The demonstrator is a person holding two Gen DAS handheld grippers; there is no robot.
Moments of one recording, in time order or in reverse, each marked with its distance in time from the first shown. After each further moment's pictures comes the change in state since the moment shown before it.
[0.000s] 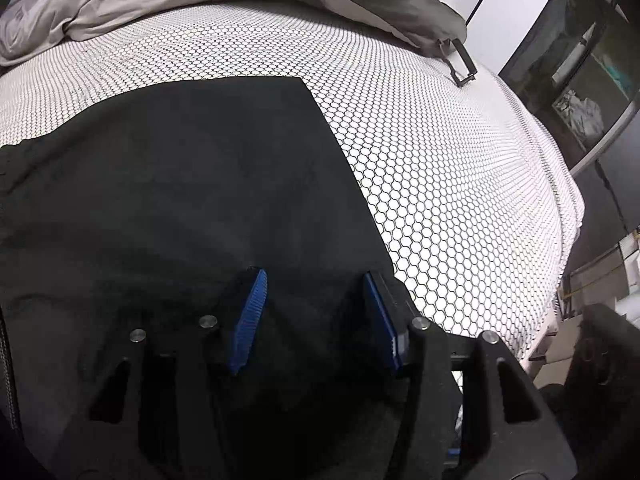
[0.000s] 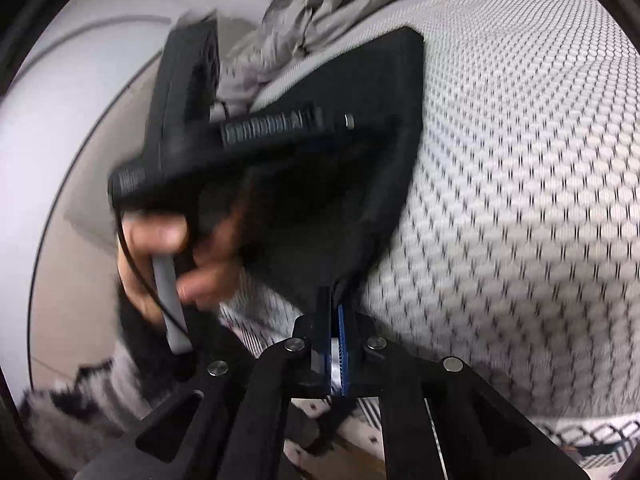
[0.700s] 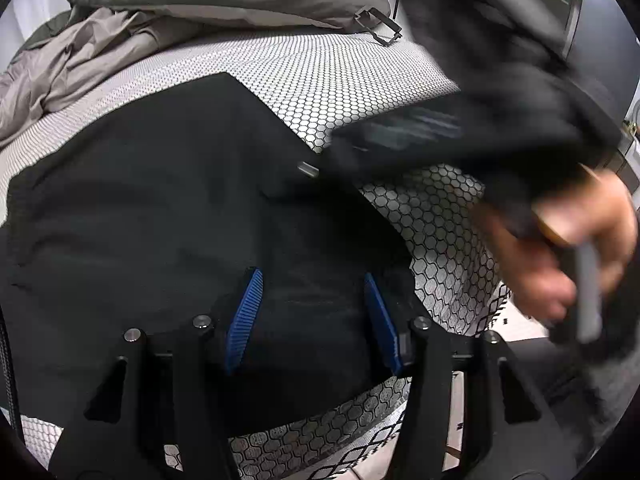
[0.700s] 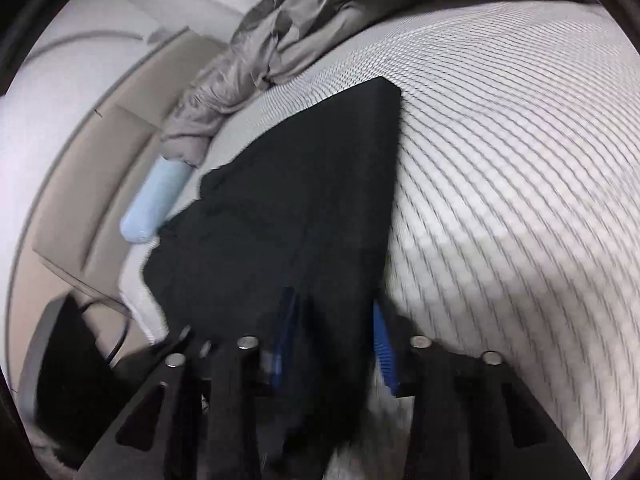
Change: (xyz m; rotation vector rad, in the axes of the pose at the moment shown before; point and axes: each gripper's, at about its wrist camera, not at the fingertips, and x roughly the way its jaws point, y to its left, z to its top) left arm -0.021 -0.037 -0.068 0.297 -0.070 0.033; right arm 0.034 -0.016 0.100 0.014 -0.079 -0.133
